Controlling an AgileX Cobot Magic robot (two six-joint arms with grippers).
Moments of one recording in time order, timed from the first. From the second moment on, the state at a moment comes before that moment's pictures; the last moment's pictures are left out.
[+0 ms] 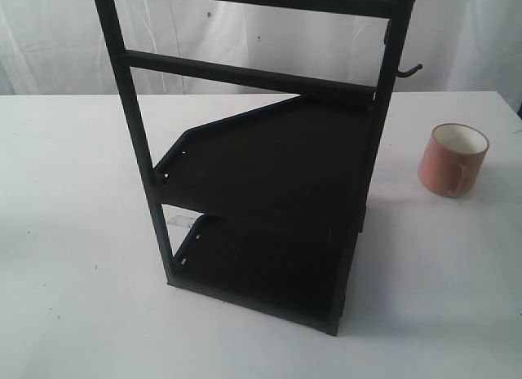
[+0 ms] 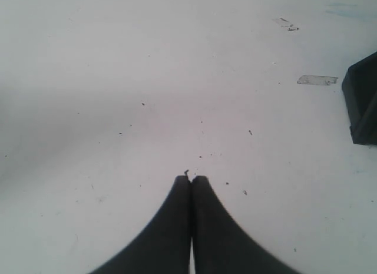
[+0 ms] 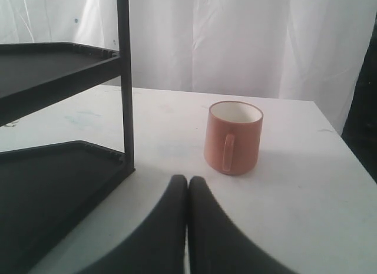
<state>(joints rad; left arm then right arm) 0.03 0.00 0.02 -0.11 0.42 0.11 0.11 0.00 0.00 0.07 0.19 -0.06</state>
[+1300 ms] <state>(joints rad) 0.03 0.00 0.02 -0.11 0.42 0.11 0.11 0.00 0.00 0.06 0.19 -0.06</state>
